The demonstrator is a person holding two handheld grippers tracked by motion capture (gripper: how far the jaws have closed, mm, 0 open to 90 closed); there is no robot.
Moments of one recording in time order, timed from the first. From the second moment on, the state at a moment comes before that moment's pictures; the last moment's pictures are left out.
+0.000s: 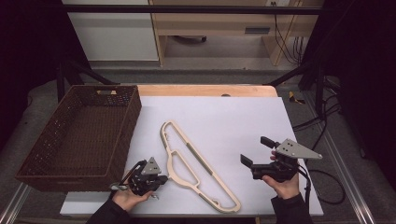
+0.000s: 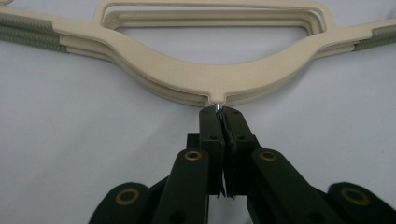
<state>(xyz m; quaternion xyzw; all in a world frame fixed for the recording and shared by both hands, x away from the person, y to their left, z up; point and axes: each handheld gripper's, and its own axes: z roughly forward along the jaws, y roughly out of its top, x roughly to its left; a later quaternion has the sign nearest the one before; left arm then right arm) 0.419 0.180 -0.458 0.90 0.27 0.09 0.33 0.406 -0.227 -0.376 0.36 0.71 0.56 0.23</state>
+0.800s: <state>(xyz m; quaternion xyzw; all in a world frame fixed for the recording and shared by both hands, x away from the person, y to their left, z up) 0.409 0.172 -0.434 0.90 0.26 0.14 0.32 0.403 -0.106 -0.390 0.30 0.78 0.53 0.15</state>
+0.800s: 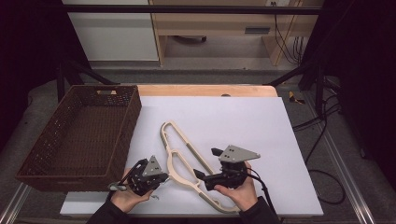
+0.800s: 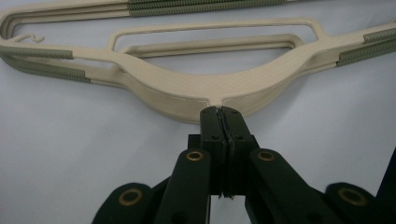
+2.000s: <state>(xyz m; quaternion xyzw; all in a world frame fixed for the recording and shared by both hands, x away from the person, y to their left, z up) 0.404 0.168 -0.425 0.90 0.27 0.14 0.31 0.409 -0.022 -0.462 0.25 0.89 0.37 0.12</state>
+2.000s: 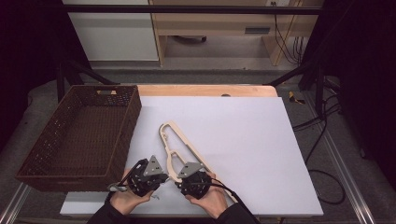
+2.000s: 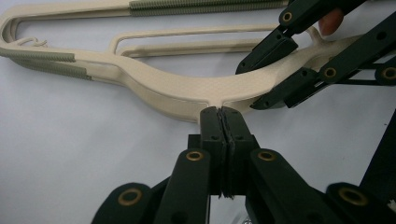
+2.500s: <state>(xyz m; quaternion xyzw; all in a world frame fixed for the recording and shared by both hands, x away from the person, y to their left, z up) 0.400 0.199 -0.389 0.83 0.32 0.16 0.44 0.406 -0.028 -0.453 0.23 0.89 0.38 0.13</state>
